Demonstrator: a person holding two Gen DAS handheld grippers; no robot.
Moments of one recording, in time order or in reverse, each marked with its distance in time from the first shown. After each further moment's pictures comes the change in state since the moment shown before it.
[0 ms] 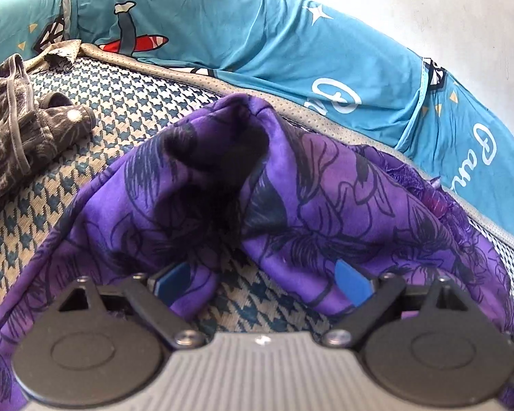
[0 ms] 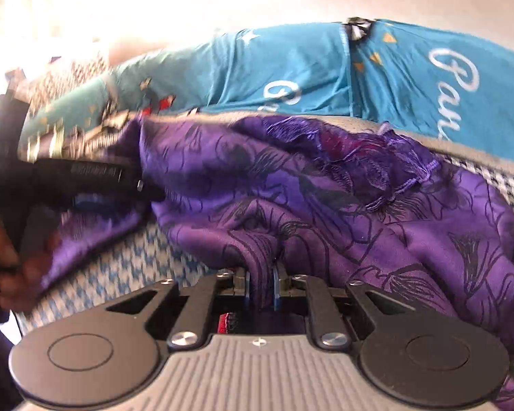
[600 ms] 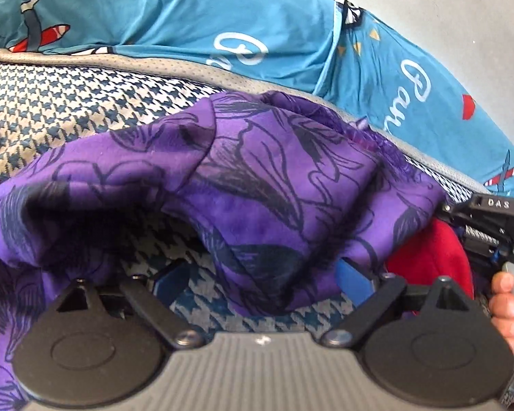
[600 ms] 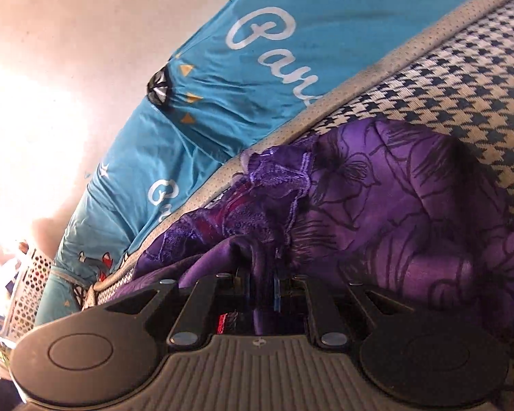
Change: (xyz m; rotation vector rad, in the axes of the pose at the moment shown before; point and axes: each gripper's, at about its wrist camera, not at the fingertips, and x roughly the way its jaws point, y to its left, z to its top) left arm 0.021 -0.049 -0.020 0.187 0.122 -0.199; right arm 0.018 -0.110 0.019 0.678 -0.098 -0.018
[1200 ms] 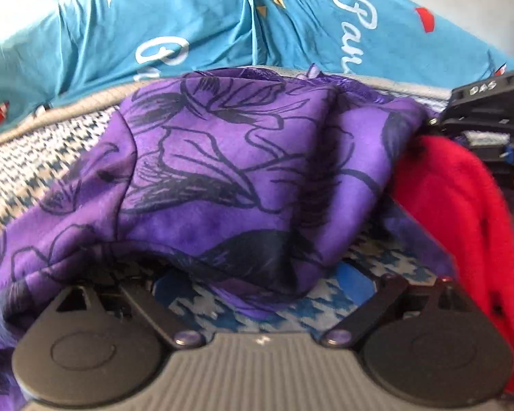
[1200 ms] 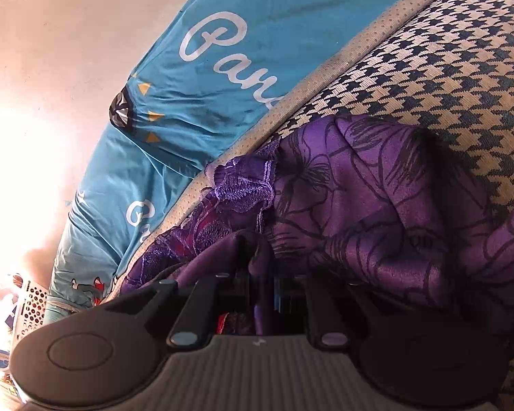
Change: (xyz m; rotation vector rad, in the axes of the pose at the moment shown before) left arm 0.039 -0.049 -0.025 0.360 -0.005 0.134; right arm 0.004 -0.011 0.007 0.061 -0.008 -0.039
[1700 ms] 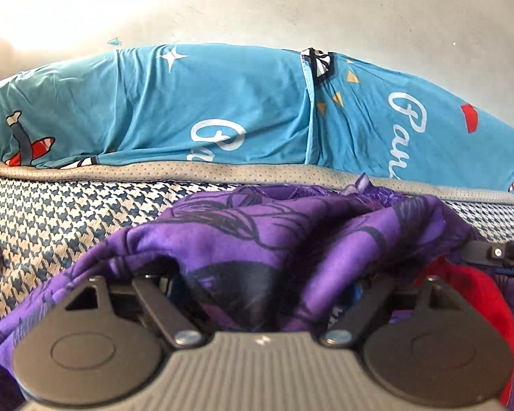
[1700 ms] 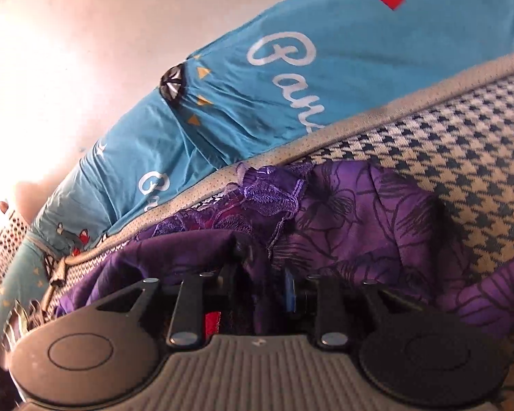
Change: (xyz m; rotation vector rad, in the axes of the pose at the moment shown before) left arm -0.021 0.040 0.047 -0.190 -0.227 0.057; right arm -0.033 0.046 -0.014 -0.384 -0.054 -0.063
